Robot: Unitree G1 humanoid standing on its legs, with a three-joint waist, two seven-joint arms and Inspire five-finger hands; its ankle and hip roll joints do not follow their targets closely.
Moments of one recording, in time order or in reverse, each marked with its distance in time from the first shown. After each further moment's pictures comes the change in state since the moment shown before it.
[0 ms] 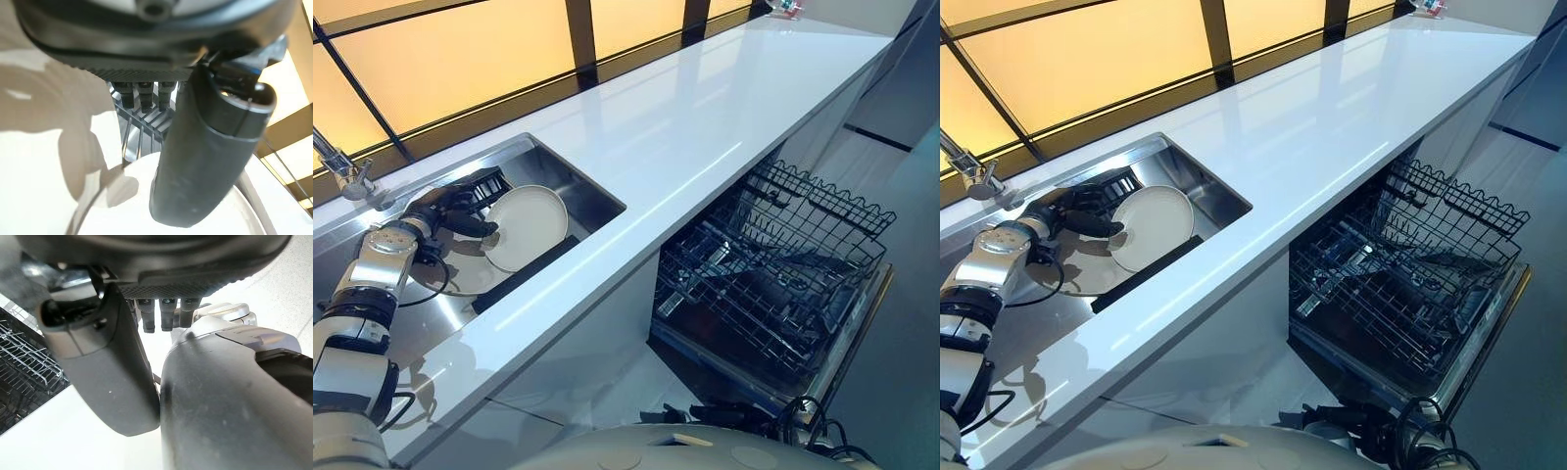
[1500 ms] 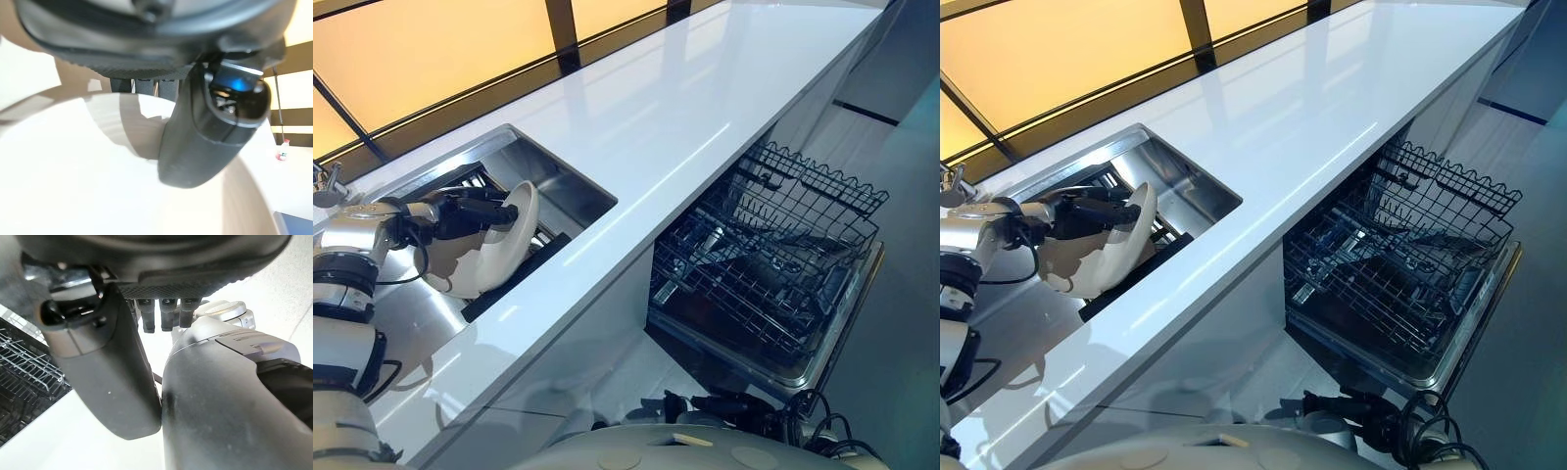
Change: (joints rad) left arm -0.185 0.072 -0.109 0.061 -0.281 0.243 -0.598; right arm -0.028 -0.021 -0.021 0.003 -0.014 -0.015 0.040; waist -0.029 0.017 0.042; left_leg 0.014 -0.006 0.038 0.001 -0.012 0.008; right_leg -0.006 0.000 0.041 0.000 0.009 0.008
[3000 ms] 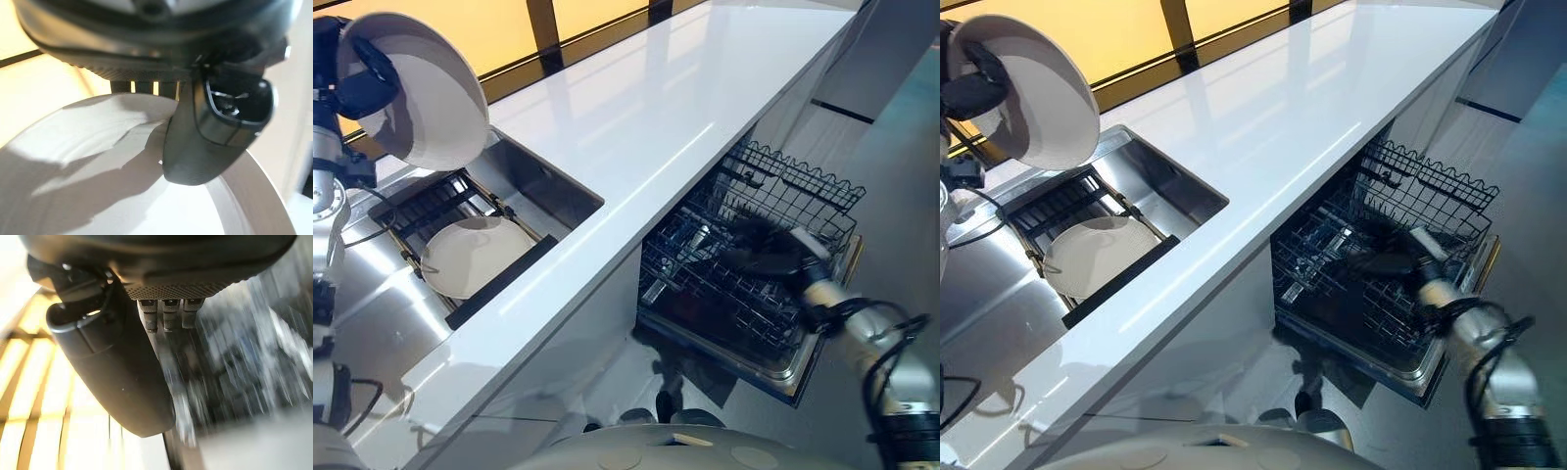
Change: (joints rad) left arm 0.367 0.085 0.506 -0.594 0.275 -0.595 1.021; right arm 0.136 -0.394 -0.395 -1.340 0.063 0.036 -0.262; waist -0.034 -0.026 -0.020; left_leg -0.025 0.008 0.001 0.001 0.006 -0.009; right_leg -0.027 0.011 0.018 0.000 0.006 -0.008
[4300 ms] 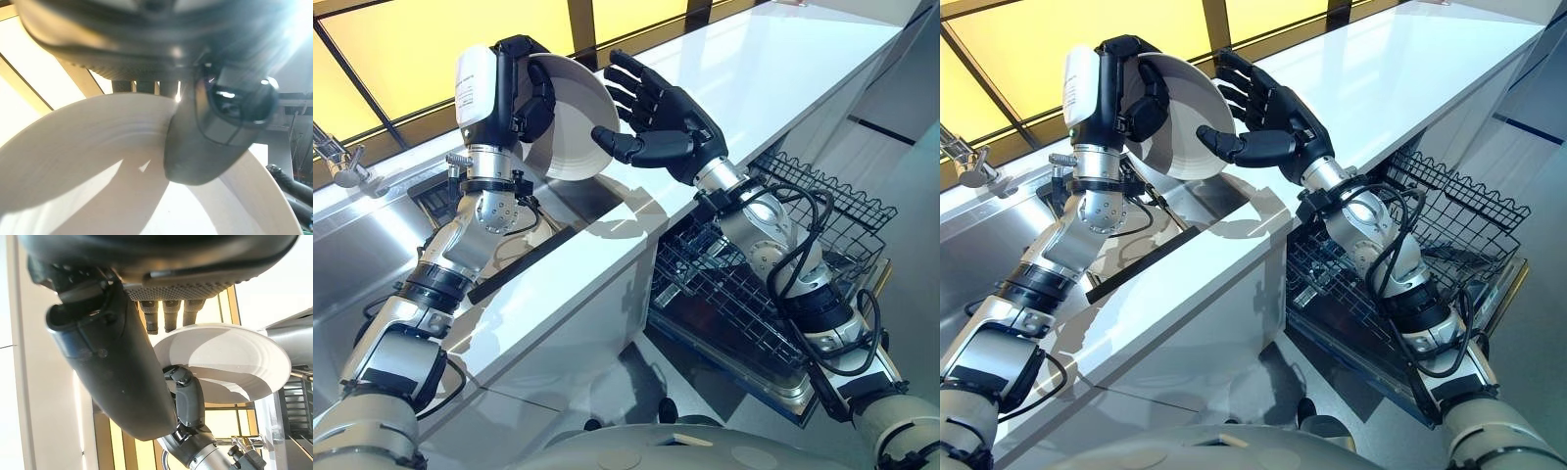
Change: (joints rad) left arm -0.270 -0.350 -0.517 0.017 0.551 0.071 0.335; right arm -0.691 0.282 0.624 -0.019 0.348 0.006 -0.089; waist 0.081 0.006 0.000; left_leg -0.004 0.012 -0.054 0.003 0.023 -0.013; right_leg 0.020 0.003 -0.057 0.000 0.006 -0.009
